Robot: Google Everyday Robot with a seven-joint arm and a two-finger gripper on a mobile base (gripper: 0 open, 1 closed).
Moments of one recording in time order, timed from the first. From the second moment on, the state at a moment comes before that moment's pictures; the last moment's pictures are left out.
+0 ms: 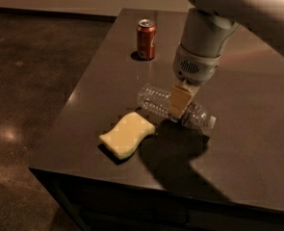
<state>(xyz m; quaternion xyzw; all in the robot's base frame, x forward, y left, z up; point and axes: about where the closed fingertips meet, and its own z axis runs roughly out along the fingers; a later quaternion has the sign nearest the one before) 0.488 -0.102 0.879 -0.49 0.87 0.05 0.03</state>
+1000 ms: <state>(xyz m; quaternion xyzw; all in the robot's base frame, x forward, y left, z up) 0.482 -0.095 0.871 -0.50 0.87 0.07 0.03</state>
